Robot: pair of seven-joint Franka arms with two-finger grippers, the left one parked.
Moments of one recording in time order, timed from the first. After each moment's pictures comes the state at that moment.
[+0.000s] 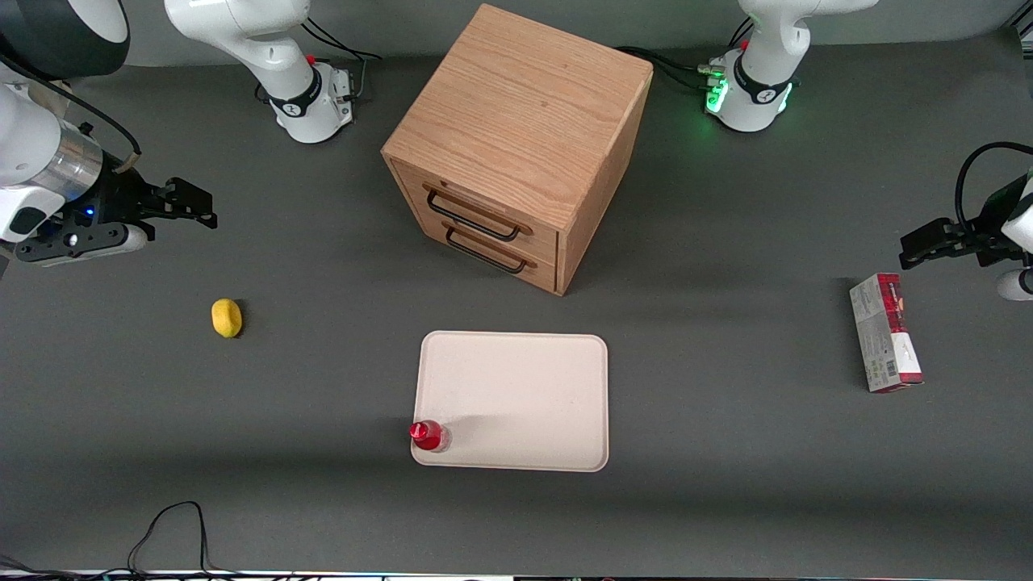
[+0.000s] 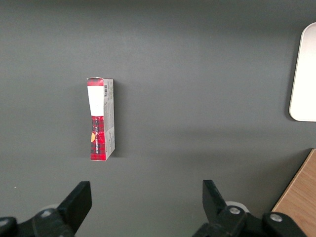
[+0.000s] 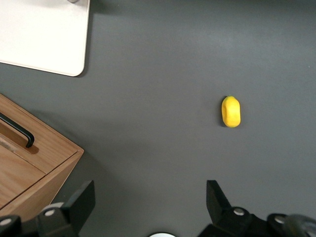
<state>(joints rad) 0.12 -0.07 -0.05 -1.75 0.04 1.58 -0.05</state>
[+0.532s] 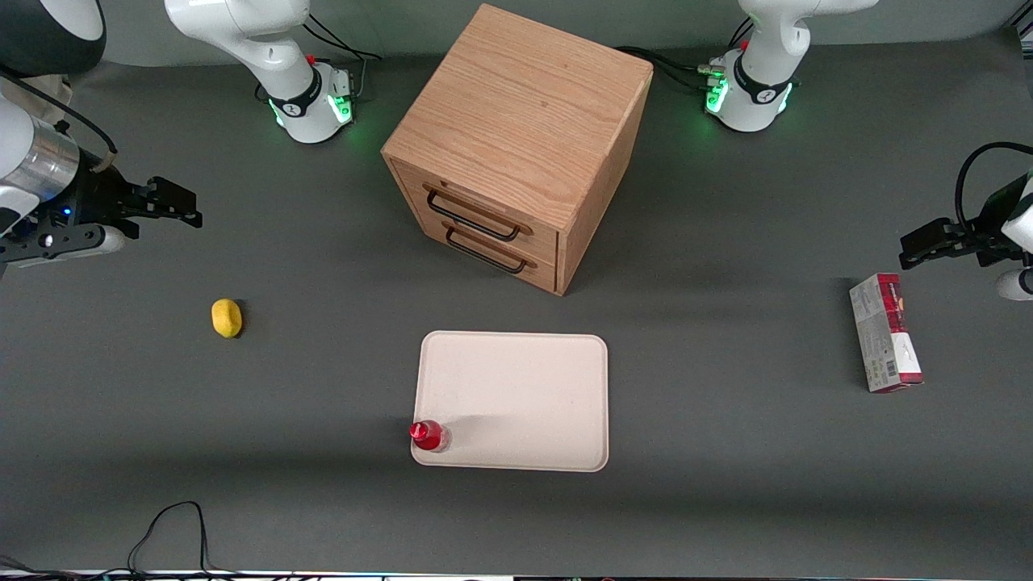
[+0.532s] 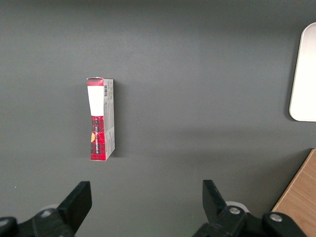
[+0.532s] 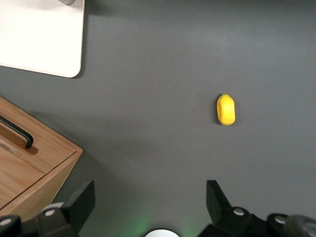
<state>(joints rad) 0.10 -0.03 -0.05 -1.69 0.04 1.55 -0.06</state>
